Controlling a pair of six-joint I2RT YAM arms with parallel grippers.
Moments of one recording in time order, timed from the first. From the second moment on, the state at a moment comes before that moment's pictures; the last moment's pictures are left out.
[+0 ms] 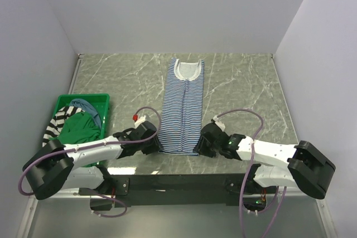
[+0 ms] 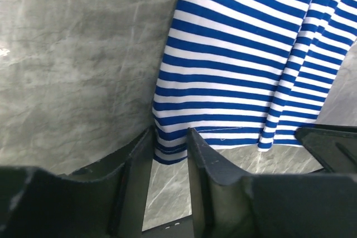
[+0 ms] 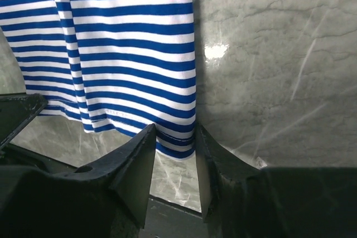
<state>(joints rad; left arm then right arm) -0.87 1.21 0.46 -0.20 -0.11 -1.14 0.90 1.18 0.44 -0.23 0.09 1.17</state>
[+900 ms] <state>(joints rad) -1.09 1.07 0.47 -0.45 -0.13 -1.23 1.07 1.05 0.52 -0.53 0.15 1.15</state>
